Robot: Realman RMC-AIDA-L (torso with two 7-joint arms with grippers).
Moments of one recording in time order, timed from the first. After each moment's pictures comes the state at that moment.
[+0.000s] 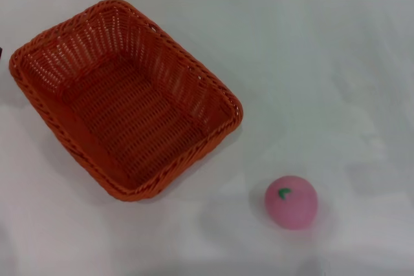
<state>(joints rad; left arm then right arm) -0.51 -1.92 -2.43 -1.16 2.33 -1.57 1.23 0.21 2.01 -0.14 0.01 1.81 1.60 -2.70</state>
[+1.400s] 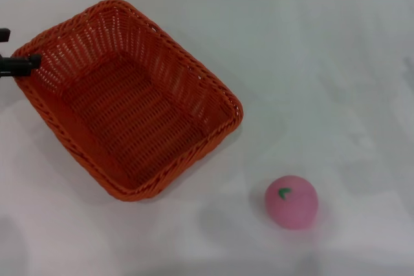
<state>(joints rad) -0.55 -1.96 -2.44 -0.80 2.23 -1.26 1.62 0.23 2.01 -0.15 0.04 1.81 1.62 -2.71</state>
